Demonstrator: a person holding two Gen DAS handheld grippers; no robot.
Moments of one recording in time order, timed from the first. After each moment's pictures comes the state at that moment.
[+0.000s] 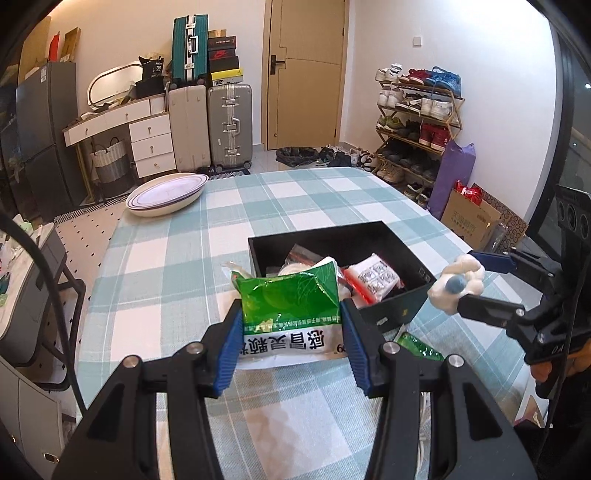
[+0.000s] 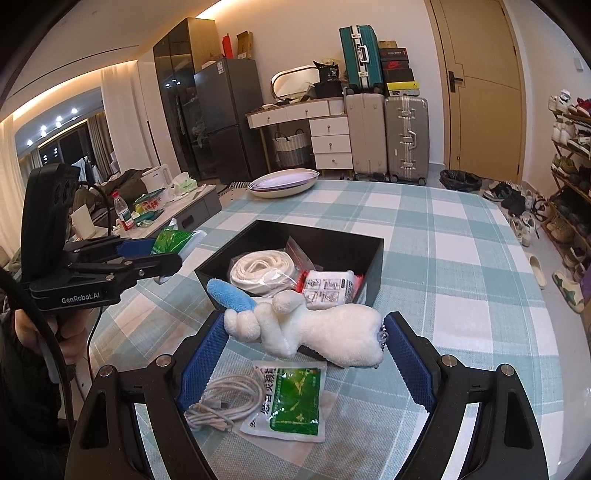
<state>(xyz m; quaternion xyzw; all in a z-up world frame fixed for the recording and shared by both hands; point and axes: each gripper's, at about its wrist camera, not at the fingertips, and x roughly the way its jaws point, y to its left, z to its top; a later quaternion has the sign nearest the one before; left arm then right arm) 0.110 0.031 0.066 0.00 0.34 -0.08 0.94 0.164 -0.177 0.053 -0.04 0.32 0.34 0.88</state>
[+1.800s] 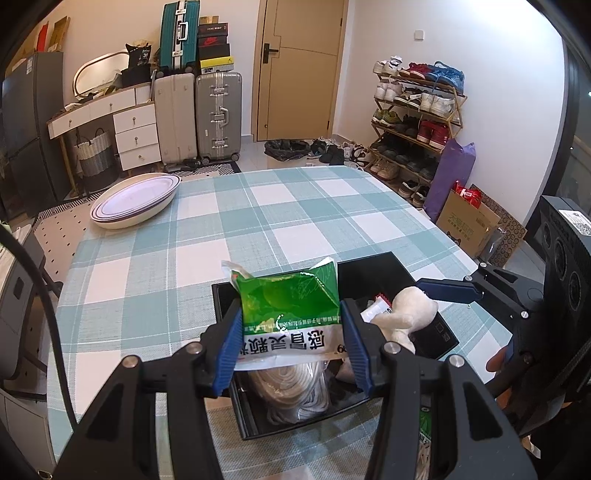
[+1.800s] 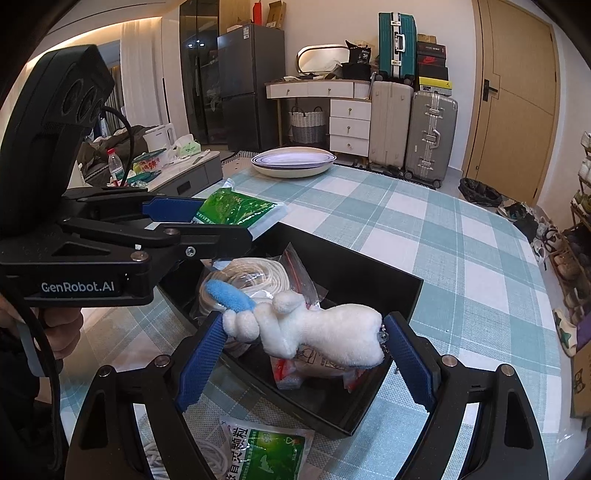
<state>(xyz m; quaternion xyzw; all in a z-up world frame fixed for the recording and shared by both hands) 0.193 0.011 0.057 -0.02 0.36 -0.10 0.93 0.228 -0.117 0.030 -0.13 0.34 0.35 0.86</state>
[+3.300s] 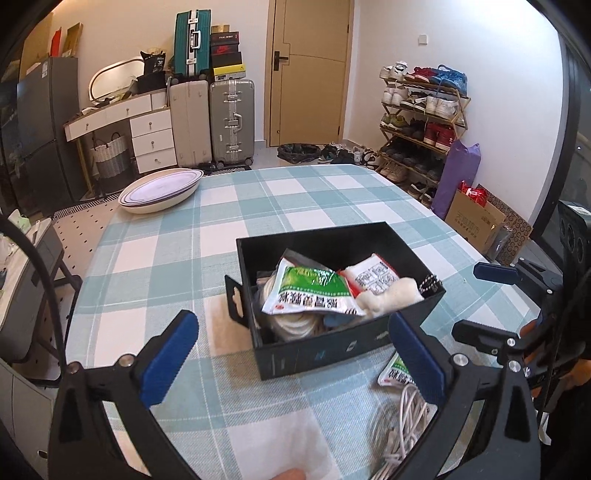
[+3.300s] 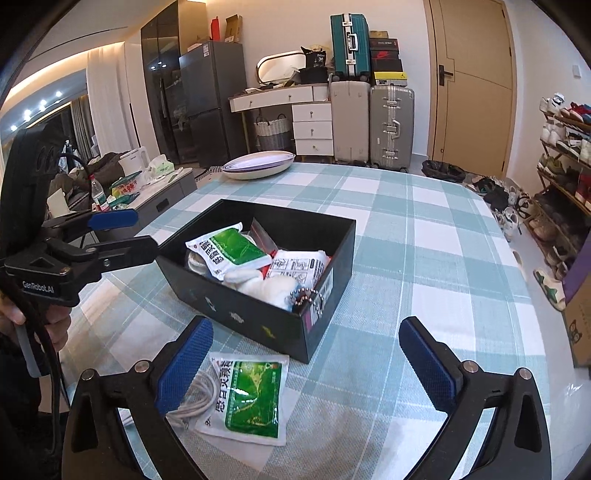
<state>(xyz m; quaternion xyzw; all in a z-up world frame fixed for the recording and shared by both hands) 0.127 0.017 0.052 -0.01 0.34 -0.07 0.94 0.182 -0.186 0.028 -0.07 0.35 0.29 0.89</state>
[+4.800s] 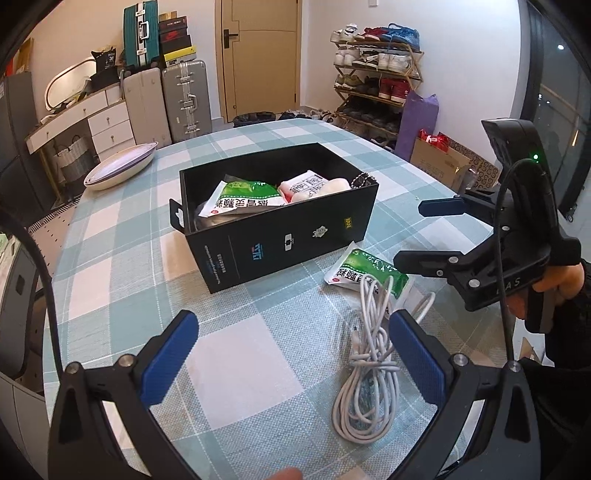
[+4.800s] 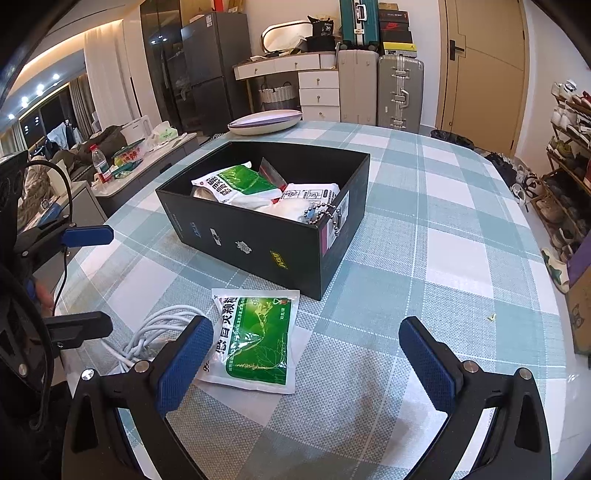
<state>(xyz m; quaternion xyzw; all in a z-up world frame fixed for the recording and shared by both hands) 0.066 -0.011 0.026 0.04 0.39 -0.15 0.91 0.166 -0.186 -0.002 -0.09 0.40 0.30 0.86</state>
